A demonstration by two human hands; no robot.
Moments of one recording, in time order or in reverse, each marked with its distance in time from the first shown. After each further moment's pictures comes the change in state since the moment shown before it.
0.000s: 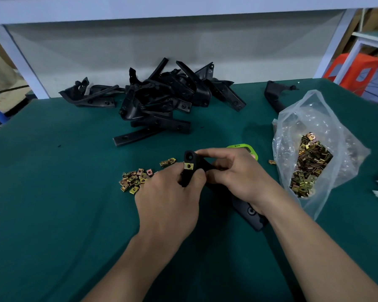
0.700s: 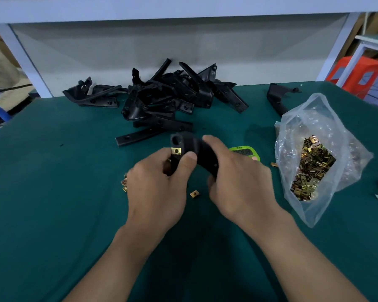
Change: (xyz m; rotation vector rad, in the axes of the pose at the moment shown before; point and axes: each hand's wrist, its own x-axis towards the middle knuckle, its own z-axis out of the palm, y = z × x) left_hand 0.017 -0.002 -0.017 -0.235 0.069 -0.015; right_hand -0.021 -0.022 0.029 -1.109 0.416 -0.187
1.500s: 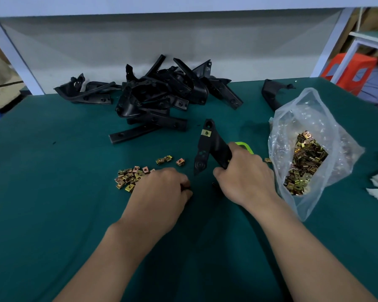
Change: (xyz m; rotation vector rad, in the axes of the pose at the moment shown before) left_hand 0.003 -0.015 0.000 0.568 -0.542 0.250; right_hand 0.010 0.037 0.026 0.207 -0.129 0.333
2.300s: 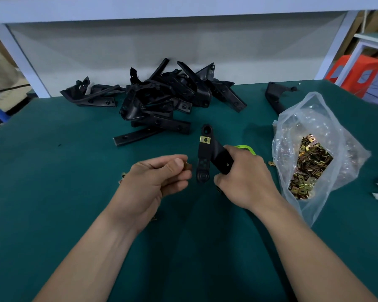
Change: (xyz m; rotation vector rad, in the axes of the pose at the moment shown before) left_hand 0.007 -0.014 -0.014 -1.557 -0.025 -0.383; right_hand 0.003 0.001 -0.003 0.150 -0.089 -0.099
